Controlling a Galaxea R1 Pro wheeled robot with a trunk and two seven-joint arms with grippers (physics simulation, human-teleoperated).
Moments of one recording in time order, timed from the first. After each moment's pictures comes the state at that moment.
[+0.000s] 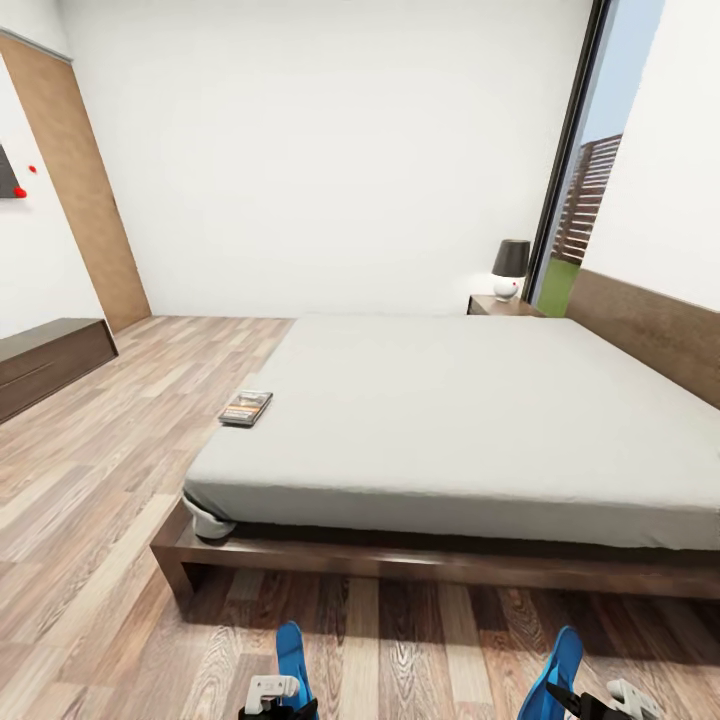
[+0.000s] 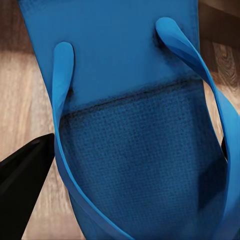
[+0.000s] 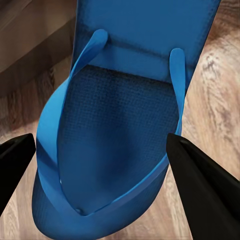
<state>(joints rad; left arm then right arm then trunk) -0.44 -0.02 -1.01 -0.08 1.15 -0.26 -0.39 -0.47 -0.38 -0.38 0.04 -0.18 0.02 0.76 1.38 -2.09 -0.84</state>
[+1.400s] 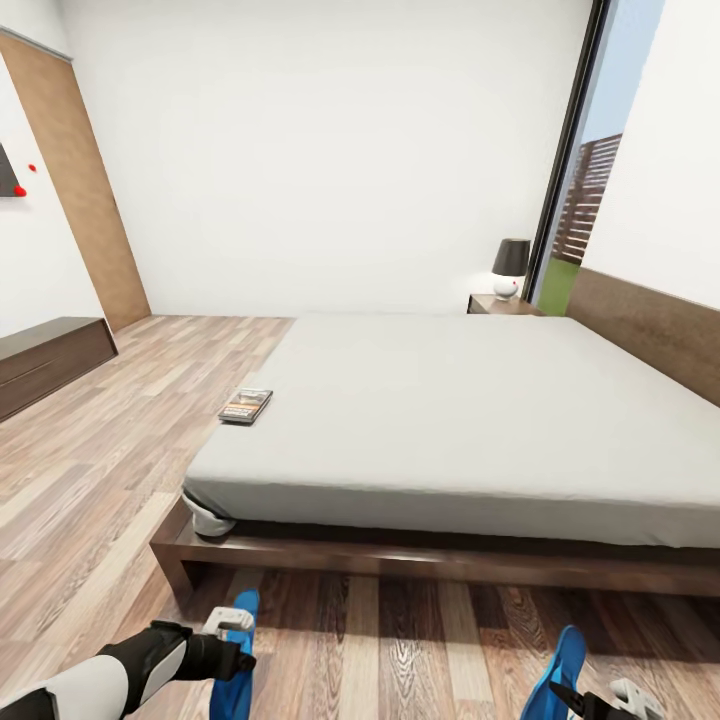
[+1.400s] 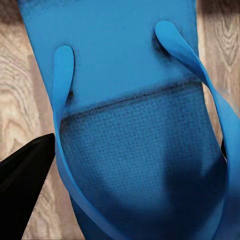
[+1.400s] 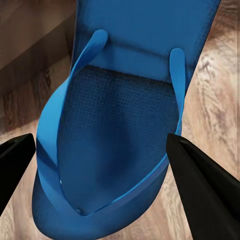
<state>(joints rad) -0.69 0.16 -1.04 -0.09 0.90 0.27 -0.38 -0.47 -0.39 -0.38 0.03 -0.18 0.02 0.76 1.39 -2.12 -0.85</state>
